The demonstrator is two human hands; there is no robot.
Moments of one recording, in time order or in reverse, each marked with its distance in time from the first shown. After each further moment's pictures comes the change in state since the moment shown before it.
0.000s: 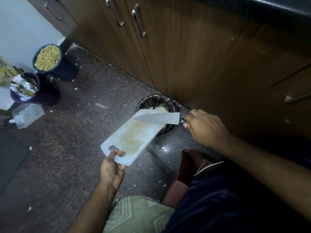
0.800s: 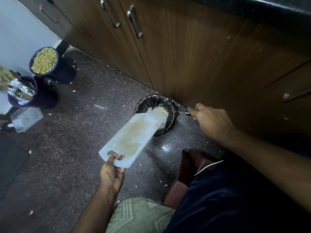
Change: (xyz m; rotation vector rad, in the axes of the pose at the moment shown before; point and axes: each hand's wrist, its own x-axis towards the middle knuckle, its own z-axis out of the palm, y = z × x) left_hand -0.002 -0.001 -0.001 0.027 0.073 0.004; right_hand 0.007 0.022 -0.002 -0.102 -0.011 0.128
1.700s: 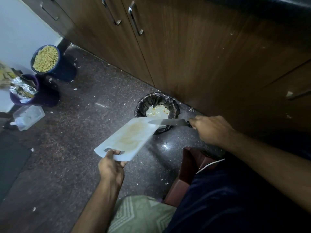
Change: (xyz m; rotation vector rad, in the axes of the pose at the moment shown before) left_hand -0.014 0.011 0.021 0.096 0.138 0.142; right_hand -0.010 -0.006 0.011 -0.012 -0.156 -0.122
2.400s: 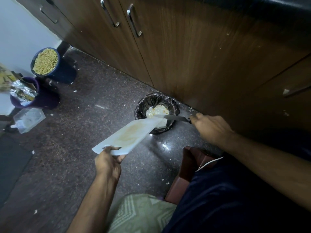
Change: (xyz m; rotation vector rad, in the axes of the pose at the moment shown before) left_hand -0.003 0.025 0.009 0.040 -0.004 0.013; right_hand 0.003 0.000 0.017 -0.055 0.056 0.040
